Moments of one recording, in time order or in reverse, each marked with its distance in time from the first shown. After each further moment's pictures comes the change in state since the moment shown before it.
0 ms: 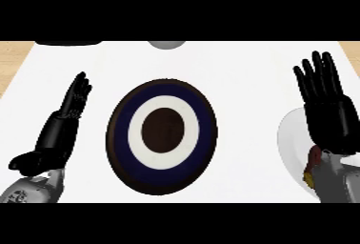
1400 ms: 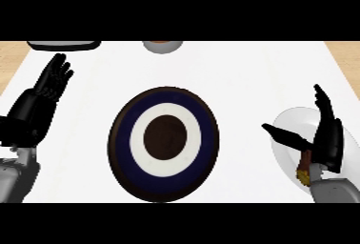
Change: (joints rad) left arm -0.096 0.062 0.158 0.042 0.085 -0.161 0.170; right arm 0.104 -0.093 0.142 0.146 0.776 -0.532 0.323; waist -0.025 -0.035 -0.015
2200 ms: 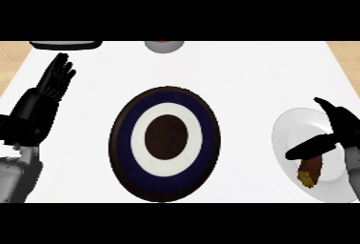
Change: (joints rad) left arm -0.008 -0.020 0.008 0.014 -0.009 -0.017 -0.006; right arm -0.118 -0.274 0.061 -0.120 -0.140 0.712 0.780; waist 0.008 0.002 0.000
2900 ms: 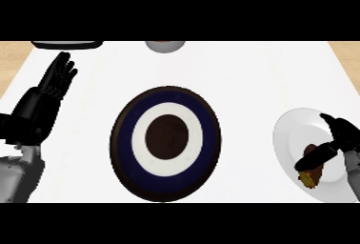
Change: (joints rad) left arm -0.006 -0.029 0.018 -0.013 -0.023 -0.020 0.020; right arm 0.031 -0.033 0.023 0.116 0.002 0.077 0.032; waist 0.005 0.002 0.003
